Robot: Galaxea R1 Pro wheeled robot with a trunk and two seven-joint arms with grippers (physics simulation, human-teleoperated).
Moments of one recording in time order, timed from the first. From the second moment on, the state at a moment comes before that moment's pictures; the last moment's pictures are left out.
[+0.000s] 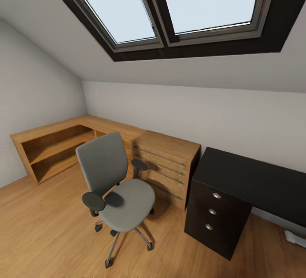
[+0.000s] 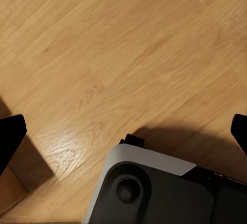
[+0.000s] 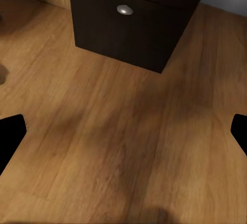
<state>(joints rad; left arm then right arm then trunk) 0.04 0.04 -0.41 -0.42 0.62 -0.24 0.33 -0.12 0.06 0.05 -0.25 -0.07 -0.55 -0.34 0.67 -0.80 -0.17</state>
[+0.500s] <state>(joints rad) 0.04 0.04 -0.41 -0.42 0.62 -0.23 0.33 -0.12 0.07 0.05 -0.25 -0.07 -0.58 -0.34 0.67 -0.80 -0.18</state>
